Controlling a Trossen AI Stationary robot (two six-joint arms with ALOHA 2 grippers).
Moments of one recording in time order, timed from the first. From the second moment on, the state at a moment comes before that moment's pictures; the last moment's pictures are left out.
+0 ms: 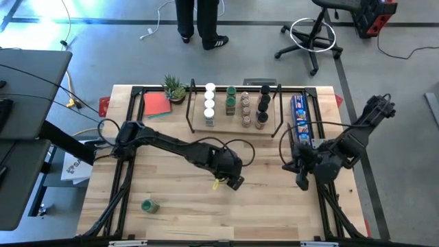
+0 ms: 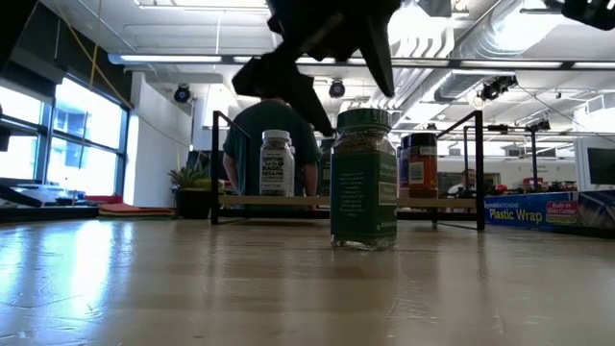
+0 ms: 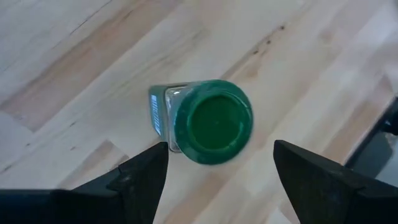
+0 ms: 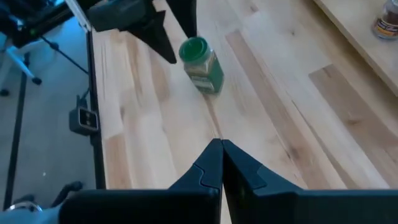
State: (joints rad) left arm -0.23 2.04 1.74 -0.80 -0.03 -1.09; right arm 0.75 0.97 0.97 -0.91 0.50 1.02
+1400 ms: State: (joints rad) left arm -0.13 2.11 2.05 -1.08 -0.10 -0.50; right arm 0.77 0.89 0.97 -1.08 0.73 1.26
